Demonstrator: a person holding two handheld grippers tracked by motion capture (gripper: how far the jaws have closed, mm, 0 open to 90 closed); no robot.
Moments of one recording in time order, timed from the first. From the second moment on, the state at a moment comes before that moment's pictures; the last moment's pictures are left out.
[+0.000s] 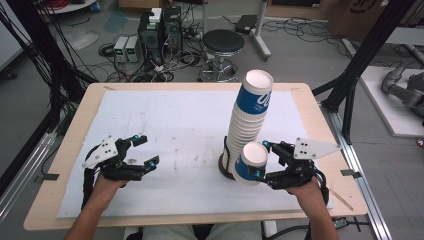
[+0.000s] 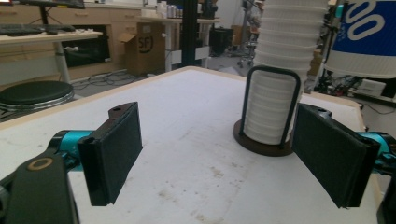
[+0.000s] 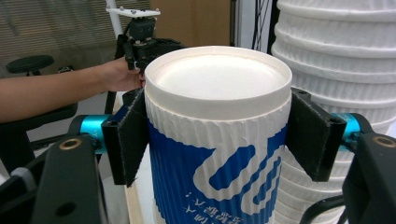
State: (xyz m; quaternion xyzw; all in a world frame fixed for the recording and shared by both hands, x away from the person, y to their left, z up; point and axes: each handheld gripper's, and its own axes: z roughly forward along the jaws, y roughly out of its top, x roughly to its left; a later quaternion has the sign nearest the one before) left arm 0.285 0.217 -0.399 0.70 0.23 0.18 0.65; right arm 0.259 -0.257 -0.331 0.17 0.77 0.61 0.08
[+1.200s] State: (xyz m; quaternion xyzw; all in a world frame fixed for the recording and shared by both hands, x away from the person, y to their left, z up) left arm 0.263 0.113 -0.391 0.74 0.09 0.03 0.67; right arm 0.263 -0.187 -0.346 0.11 0.78 0.62 0.04
